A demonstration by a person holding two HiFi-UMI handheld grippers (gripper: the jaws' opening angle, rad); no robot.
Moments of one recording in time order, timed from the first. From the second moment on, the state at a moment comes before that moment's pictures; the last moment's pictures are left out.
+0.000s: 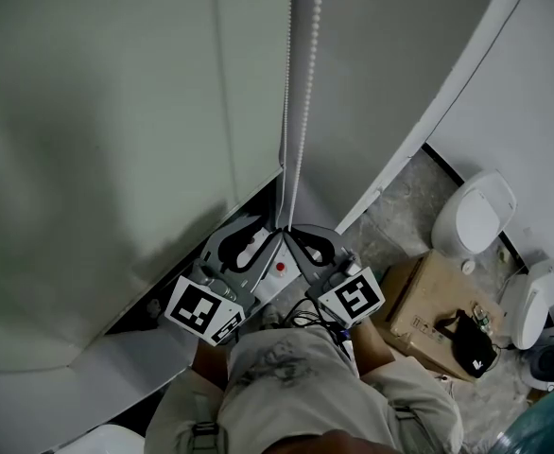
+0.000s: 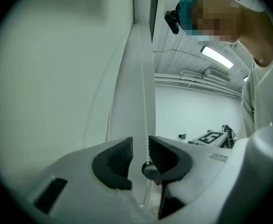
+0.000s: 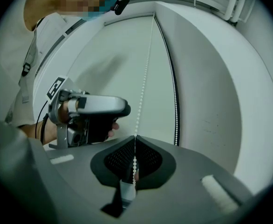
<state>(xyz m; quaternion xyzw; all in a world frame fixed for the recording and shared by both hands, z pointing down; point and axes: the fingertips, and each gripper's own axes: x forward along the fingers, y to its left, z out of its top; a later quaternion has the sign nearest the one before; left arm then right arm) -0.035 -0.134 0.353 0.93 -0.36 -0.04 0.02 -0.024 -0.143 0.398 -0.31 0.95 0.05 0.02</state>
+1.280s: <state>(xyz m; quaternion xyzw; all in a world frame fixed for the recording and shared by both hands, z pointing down) -0.012 -0.155 0.258 0.93 -0.36 -0.09 -0.07 -0.031 -0.139 0.404 -0.31 0.95 0.06 0.01</state>
